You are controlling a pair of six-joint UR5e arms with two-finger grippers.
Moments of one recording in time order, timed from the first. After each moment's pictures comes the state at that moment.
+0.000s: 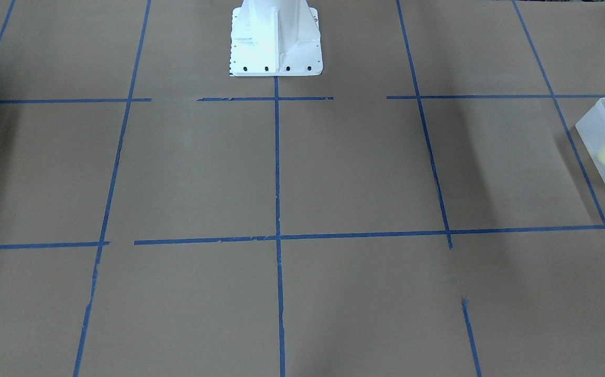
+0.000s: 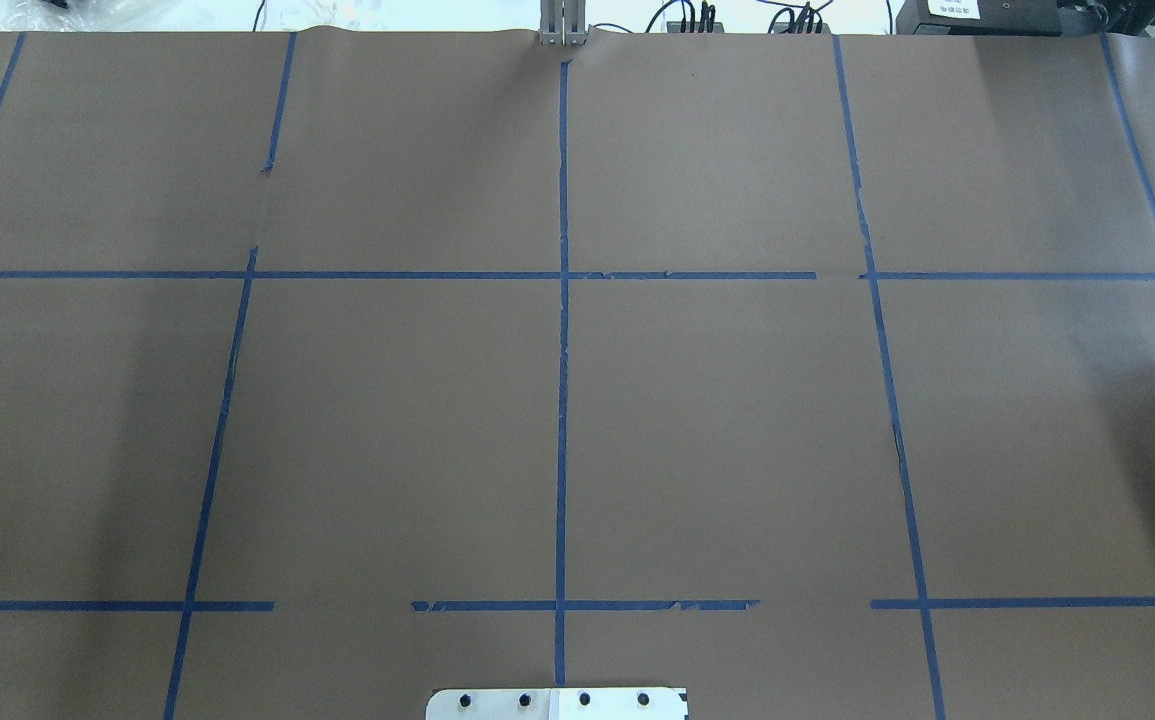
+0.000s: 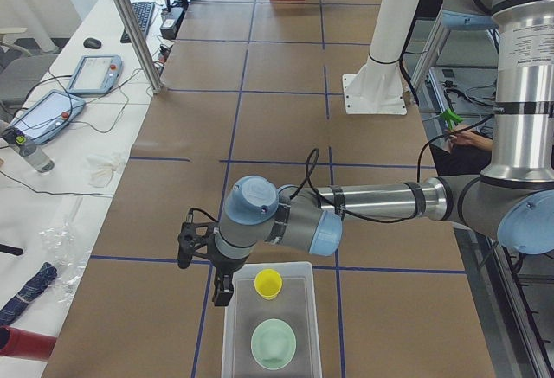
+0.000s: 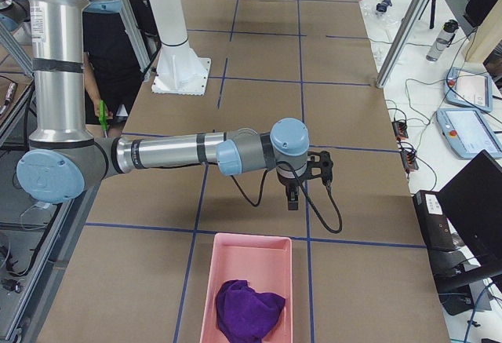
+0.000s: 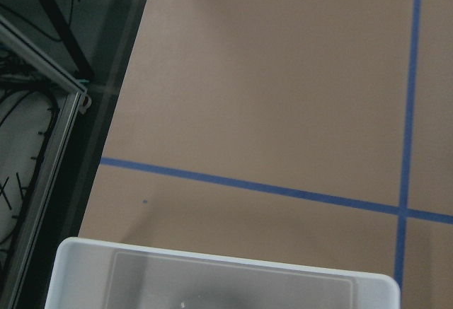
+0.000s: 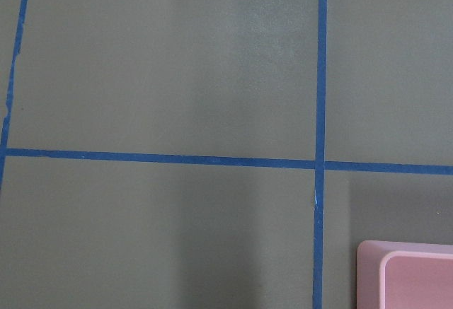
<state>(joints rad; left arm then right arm) -1.75 -1.52 -1.61 -1.92 -2.25 -0.18 1.54 -1.60 1.73 -1.45 2.43 0.17</state>
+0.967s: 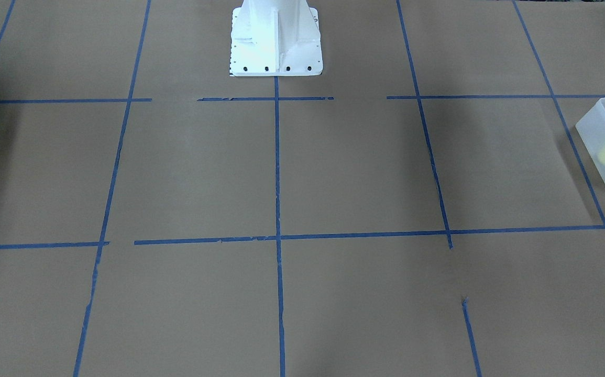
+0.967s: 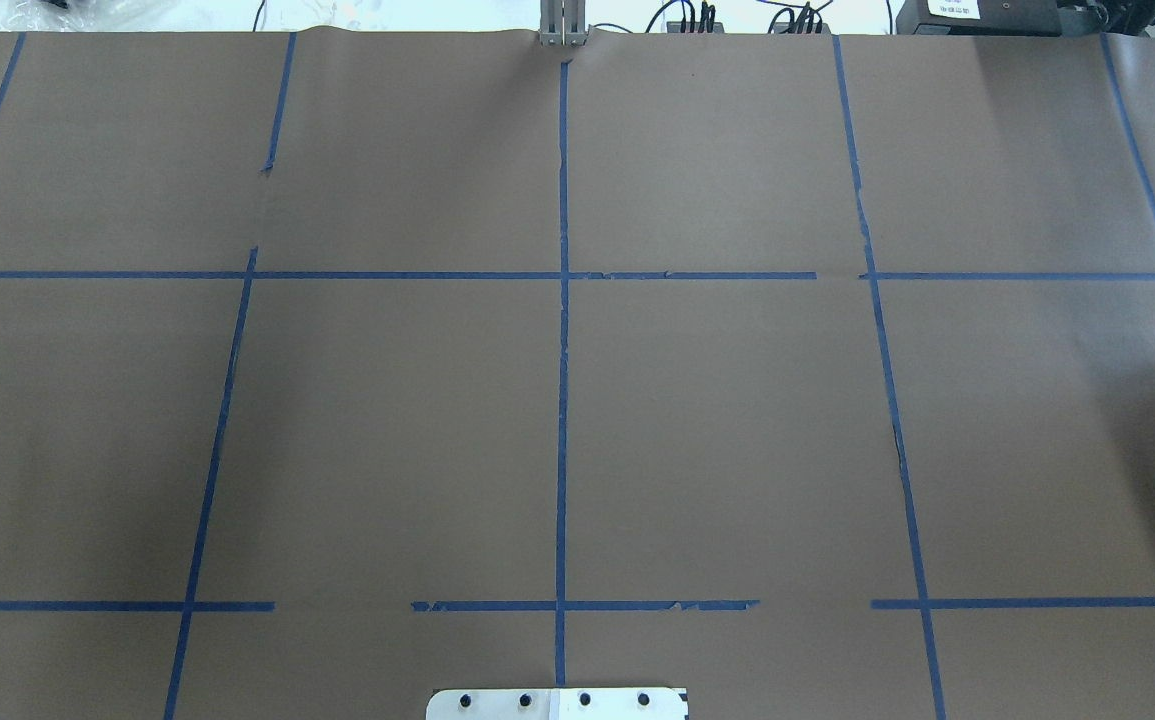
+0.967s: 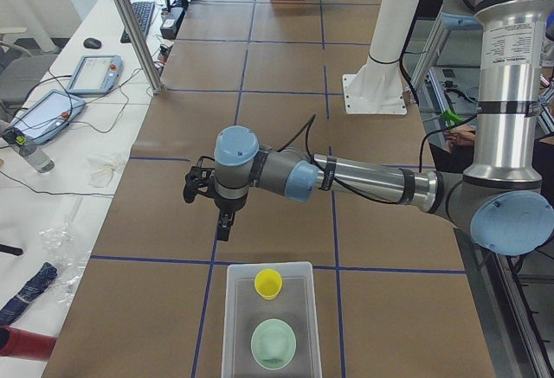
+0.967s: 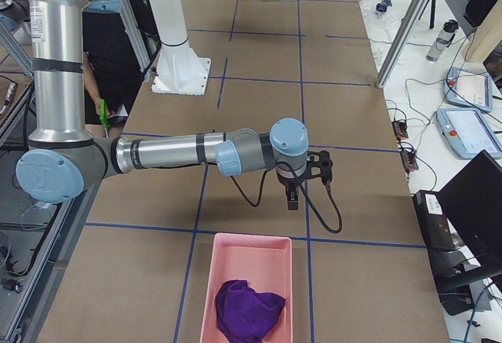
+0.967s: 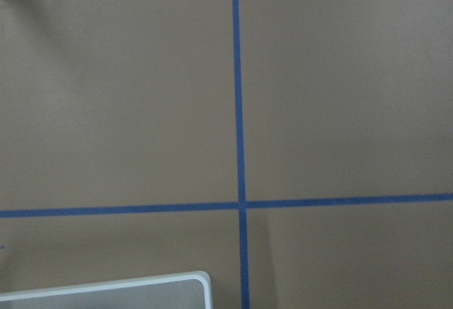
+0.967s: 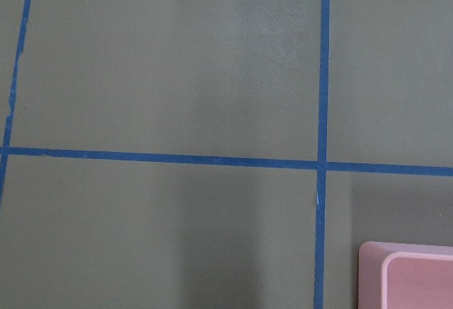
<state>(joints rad) -1.51 -1.53 -1.76 -1.72 -2.30 -0.17 1.54 -1.61 1.73 -1.44 2.44 0.17</state>
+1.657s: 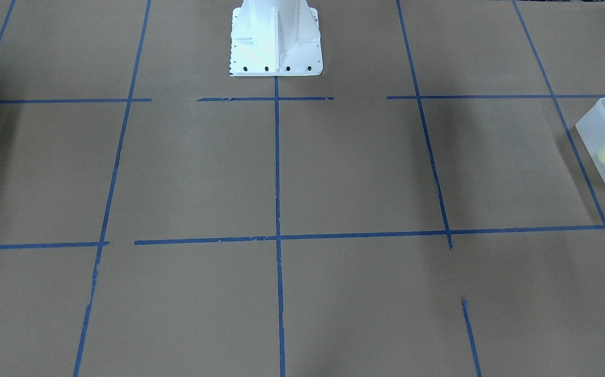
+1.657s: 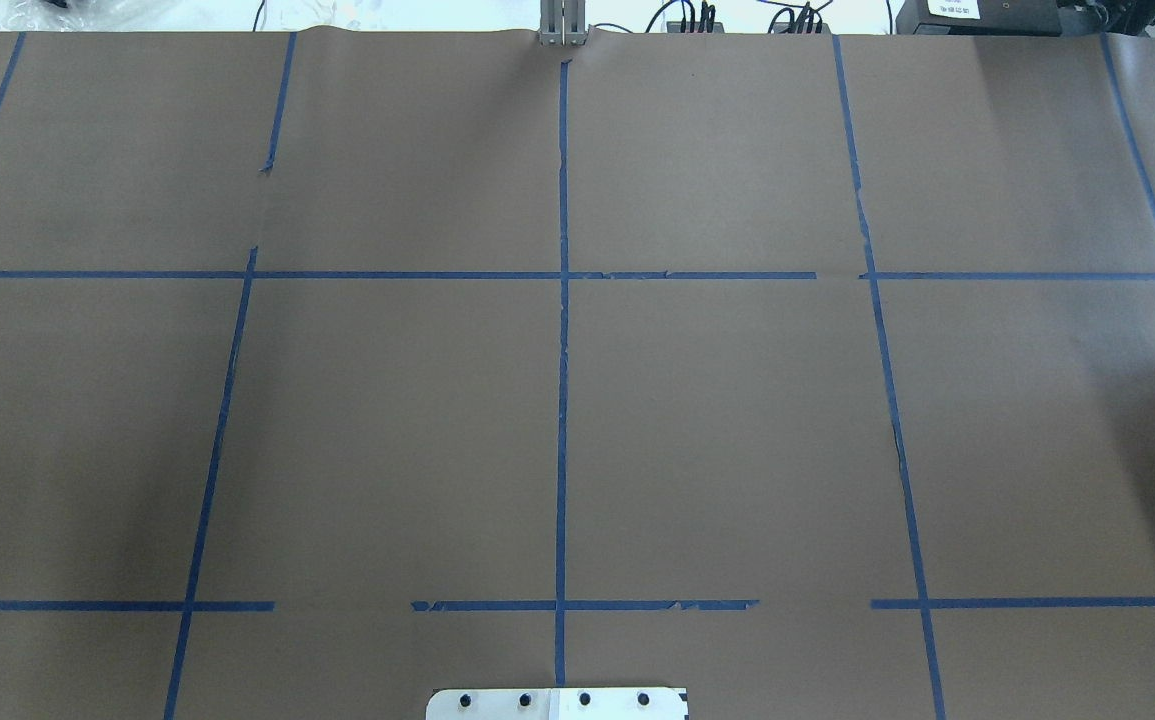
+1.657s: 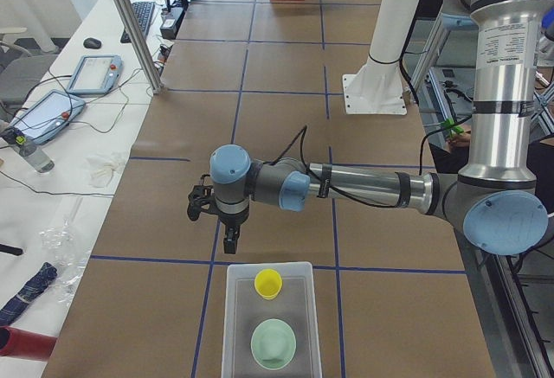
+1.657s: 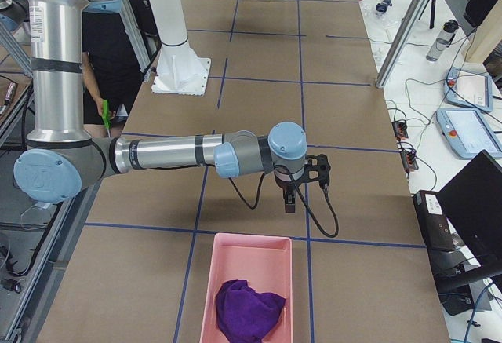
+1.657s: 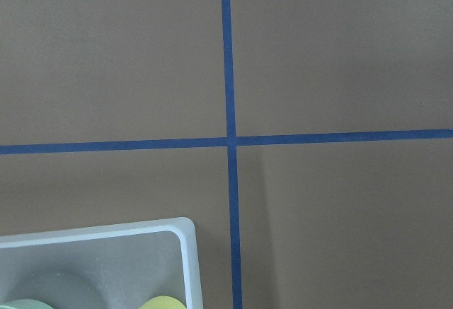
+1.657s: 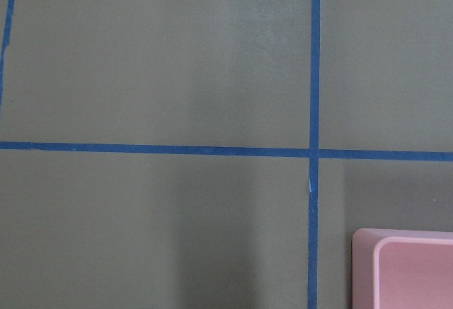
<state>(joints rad) -1.49 -1.54 -1.68 -1.68 -2.30 -0.17 1.54 -1.62 1.73 -1.45 2.43 0.17</state>
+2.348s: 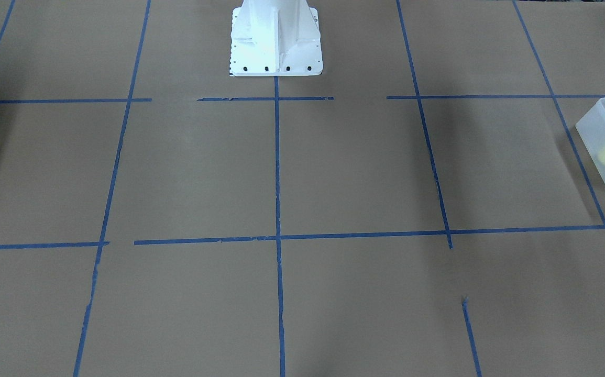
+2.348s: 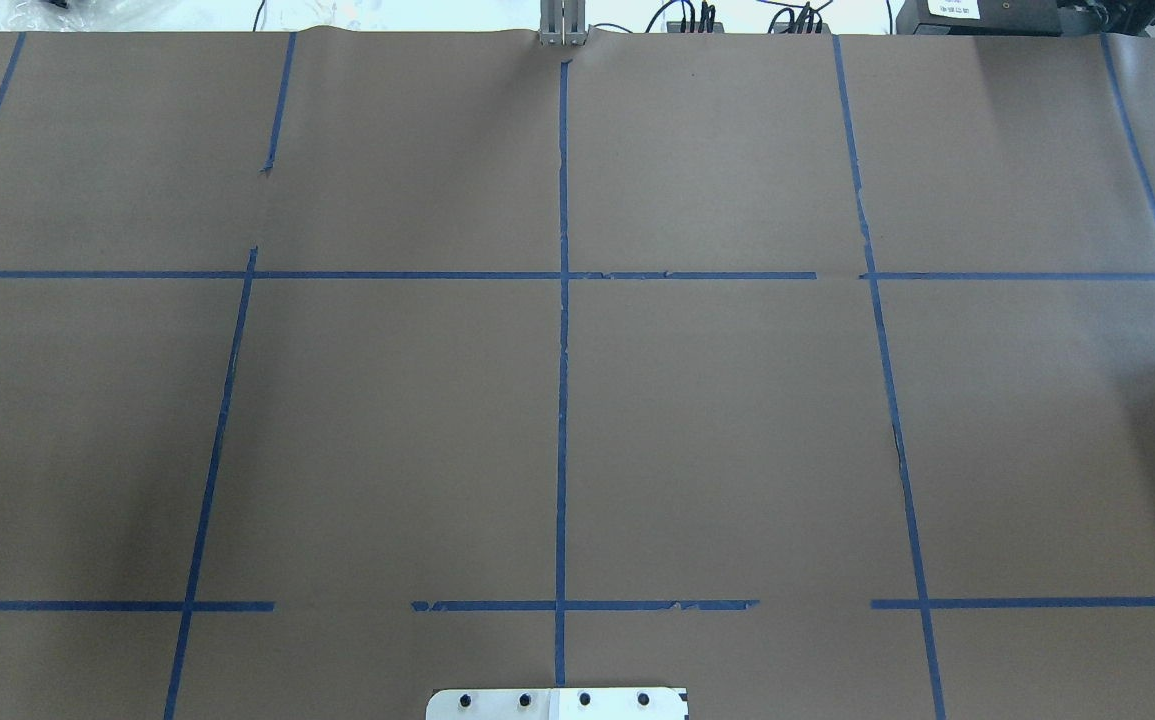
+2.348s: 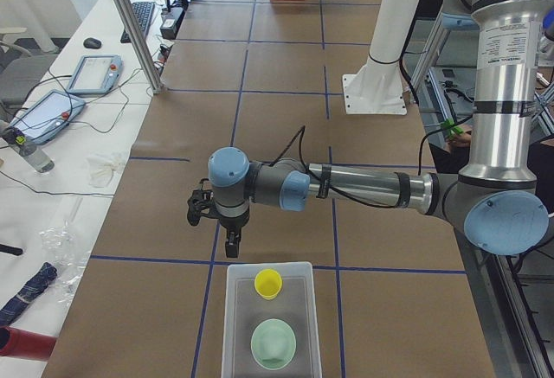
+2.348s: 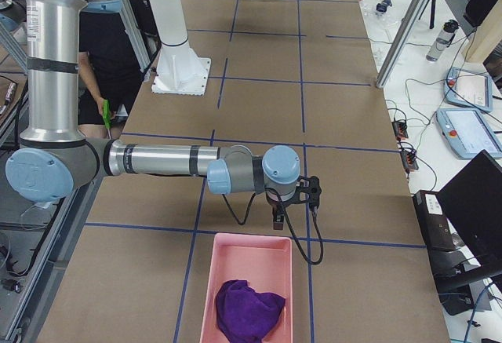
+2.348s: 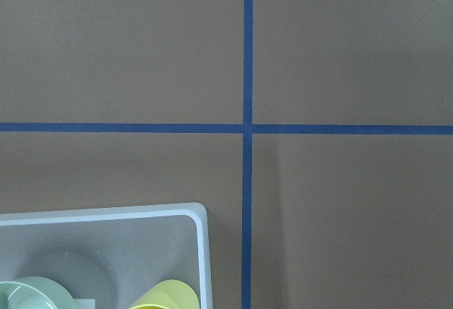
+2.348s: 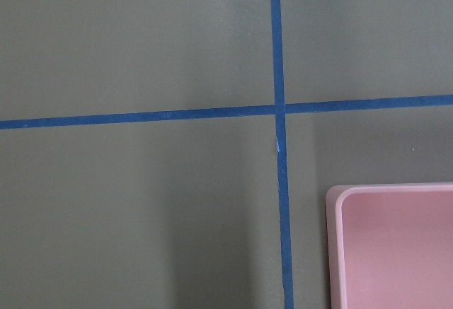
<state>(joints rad) -1.50 -1.54 -1.68 -1.65 -2.30 -0.16 1.56 -1.66 1.66 -1.44 2.47 0.16</state>
